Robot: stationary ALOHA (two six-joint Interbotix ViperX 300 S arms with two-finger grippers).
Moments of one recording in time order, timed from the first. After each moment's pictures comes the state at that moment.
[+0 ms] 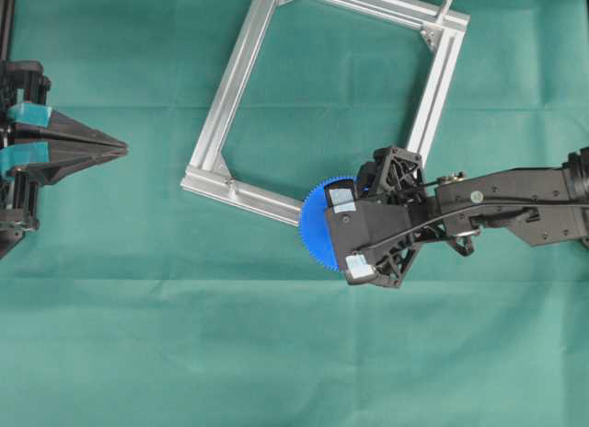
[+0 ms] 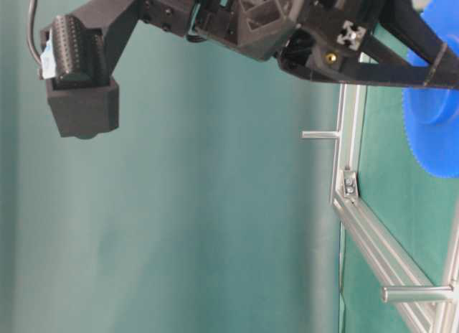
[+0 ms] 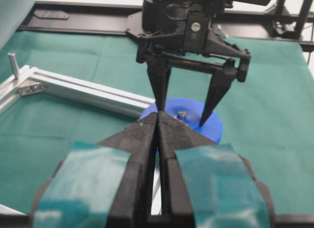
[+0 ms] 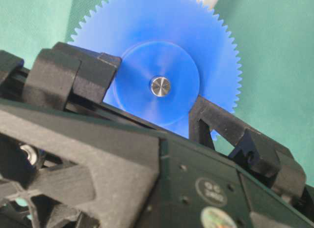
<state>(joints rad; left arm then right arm) 0.03 -0.96 1.17 -0.02 -0.14 0.00 0.13 0.06 0.49 -0.20 0.64 0.64</state>
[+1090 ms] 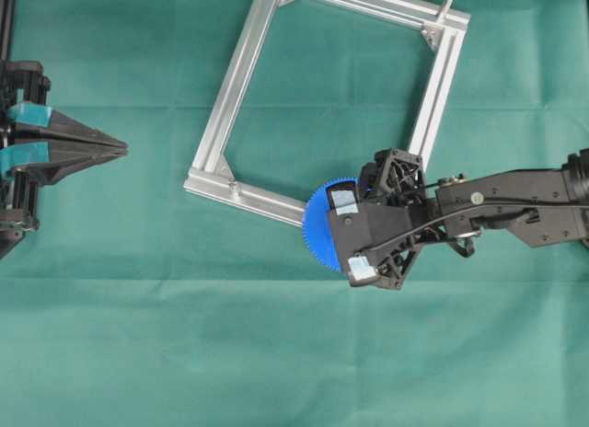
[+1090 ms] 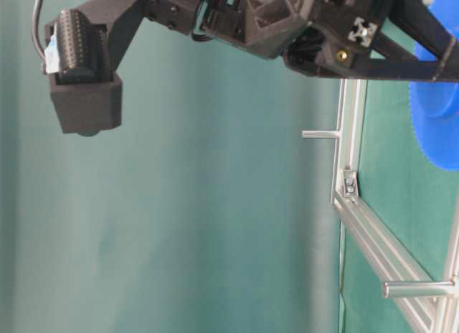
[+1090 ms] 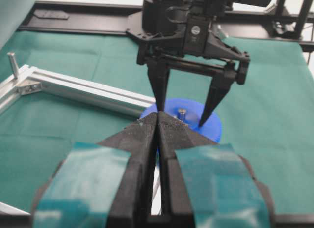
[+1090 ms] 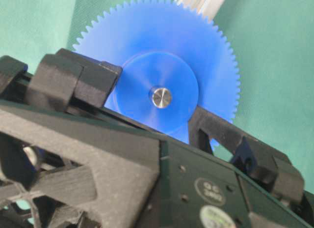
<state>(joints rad) 0.03 -0.96 1.17 -0.03 -0.14 0.00 0.13 0.06 0.49 -0.20 0.61 0.64</state>
